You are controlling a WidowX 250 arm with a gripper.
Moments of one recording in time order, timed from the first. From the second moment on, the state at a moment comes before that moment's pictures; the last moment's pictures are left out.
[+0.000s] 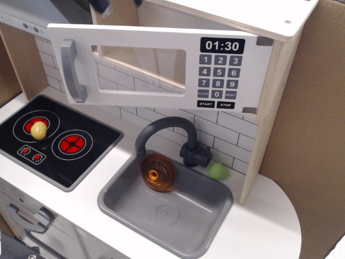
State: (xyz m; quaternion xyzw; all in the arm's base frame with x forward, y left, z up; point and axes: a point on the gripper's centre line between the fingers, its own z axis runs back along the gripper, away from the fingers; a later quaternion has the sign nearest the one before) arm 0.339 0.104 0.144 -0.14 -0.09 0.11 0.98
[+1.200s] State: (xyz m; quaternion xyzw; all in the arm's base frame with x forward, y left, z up) arm 0.306 -0.013 0.069 -0.12 0.00 0.02 0.99
